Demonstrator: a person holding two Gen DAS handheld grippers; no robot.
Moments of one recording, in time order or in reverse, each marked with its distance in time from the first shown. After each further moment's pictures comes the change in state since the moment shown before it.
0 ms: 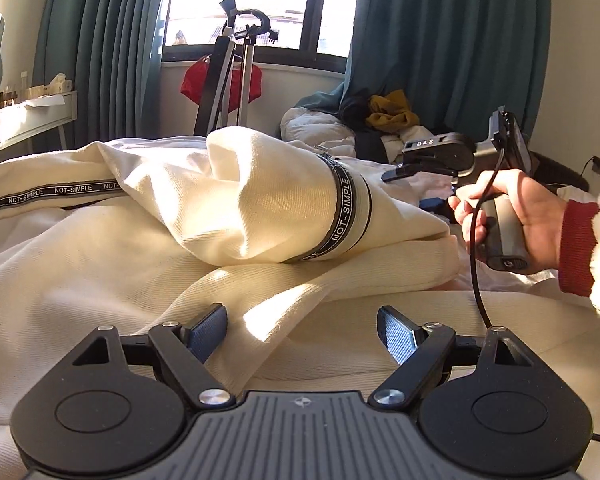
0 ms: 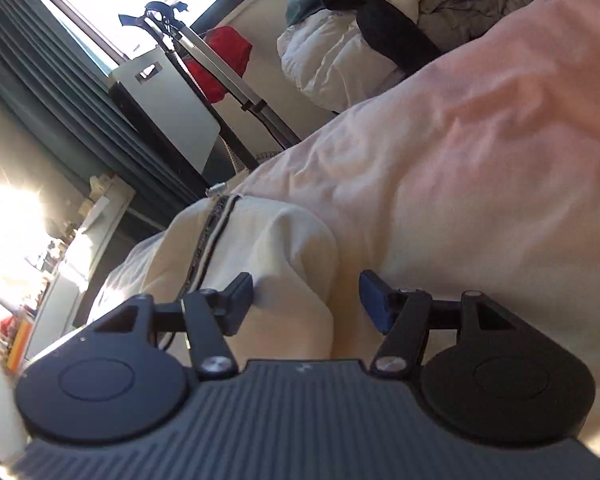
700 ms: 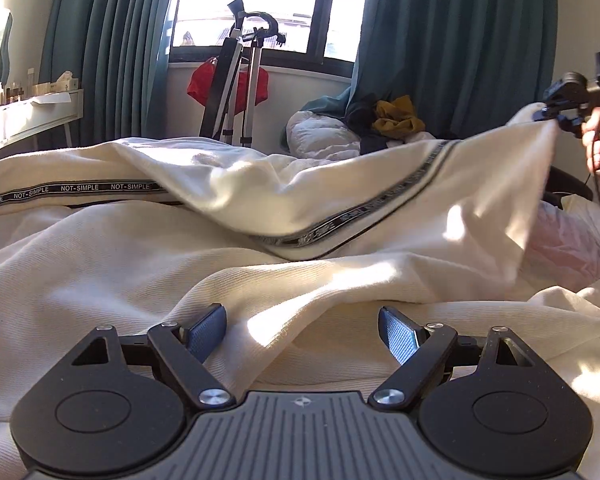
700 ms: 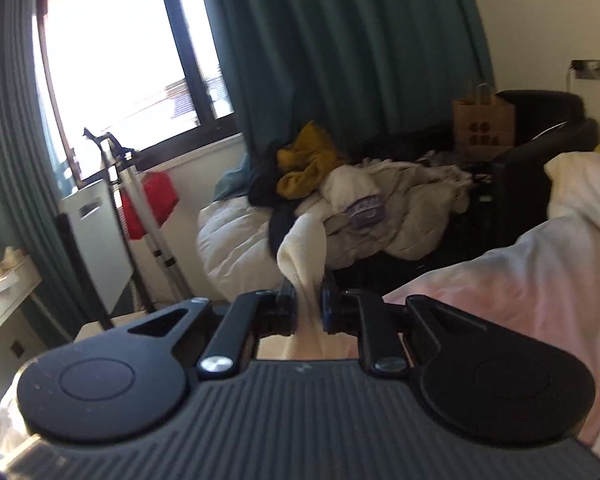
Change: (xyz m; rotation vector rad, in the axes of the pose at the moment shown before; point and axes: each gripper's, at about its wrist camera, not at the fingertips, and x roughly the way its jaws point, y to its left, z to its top) left arm 0.005 0.005 0.005 -0.015 -0.019 0.019; right arm -0.186 0.008 0.108 -0.219 -0.456 -0.396
